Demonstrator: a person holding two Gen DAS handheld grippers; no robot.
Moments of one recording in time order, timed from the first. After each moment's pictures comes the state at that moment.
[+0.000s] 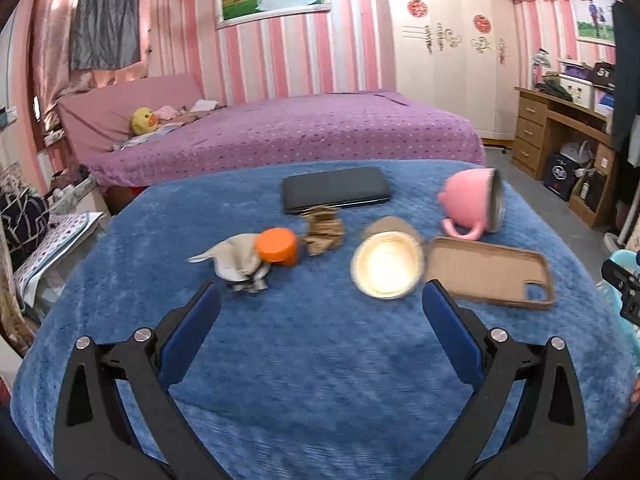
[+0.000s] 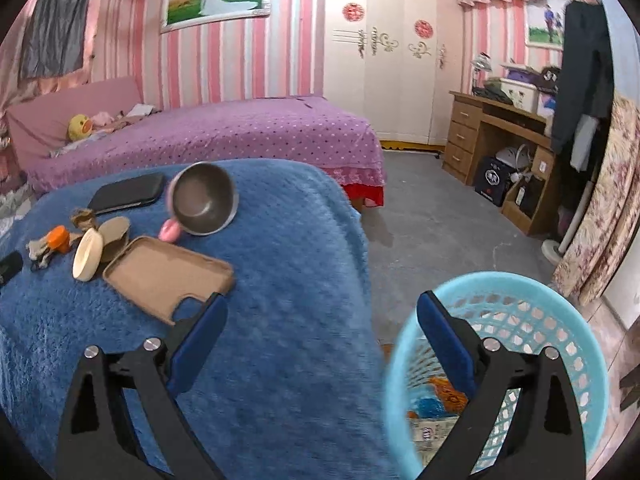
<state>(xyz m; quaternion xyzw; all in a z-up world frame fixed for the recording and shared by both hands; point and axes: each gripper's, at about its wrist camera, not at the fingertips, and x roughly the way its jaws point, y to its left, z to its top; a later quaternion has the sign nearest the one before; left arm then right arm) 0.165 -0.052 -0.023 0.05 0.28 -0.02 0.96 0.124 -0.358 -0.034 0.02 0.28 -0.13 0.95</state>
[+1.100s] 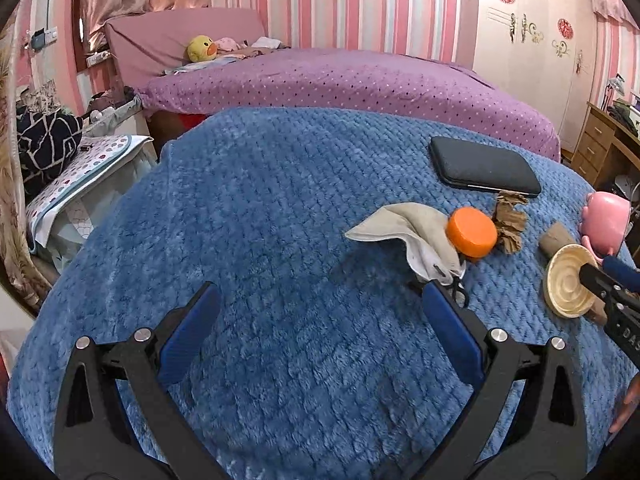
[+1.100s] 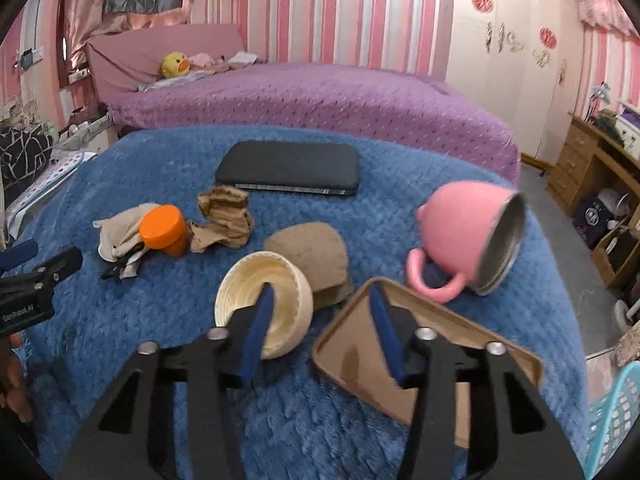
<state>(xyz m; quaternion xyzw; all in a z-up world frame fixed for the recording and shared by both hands) 0.245 0.082 -0.056 -0.03 0.36 0.07 0.93 0.247 -0.187 -0.046 -0.03 0.35 0.05 0.93</state>
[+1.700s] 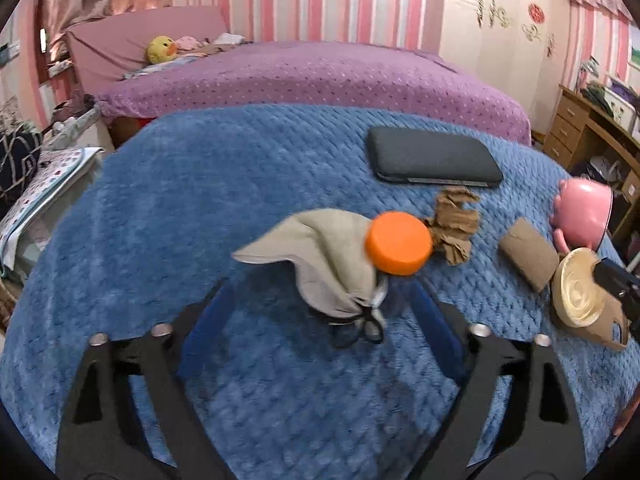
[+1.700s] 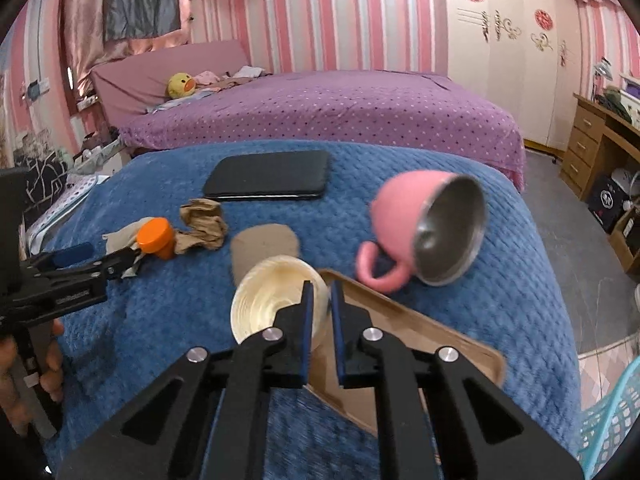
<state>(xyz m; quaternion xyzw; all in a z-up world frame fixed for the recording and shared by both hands) 0.276 0.029 -0.064 -0.01 0.38 0.01 0.93 0.232 -0.246 -0.040 0.02 0.33 0.08 0.94</state>
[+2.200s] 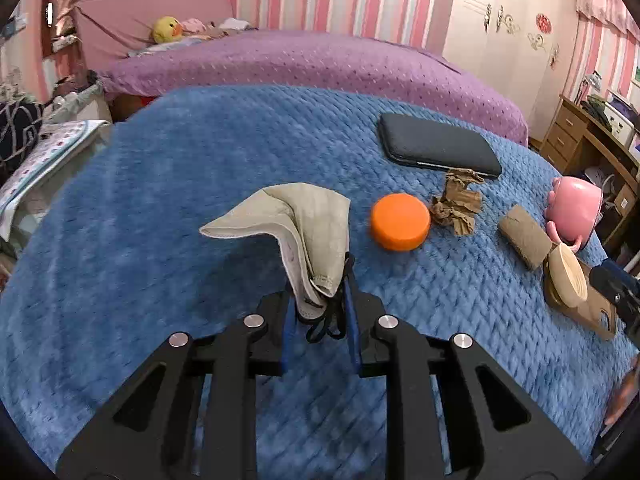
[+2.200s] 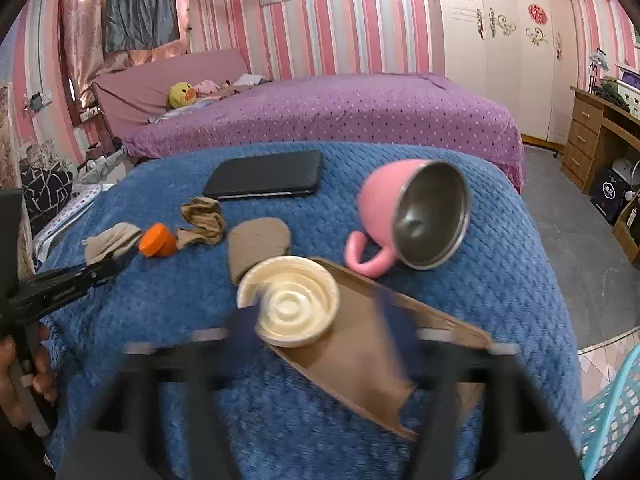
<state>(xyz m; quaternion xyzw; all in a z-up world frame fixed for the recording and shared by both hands) 0.246 0.056 -0.065 -0.05 0.38 0.01 0.92 0.222 -0.253 -0.046 0.03 0.32 0.09 0.94</state>
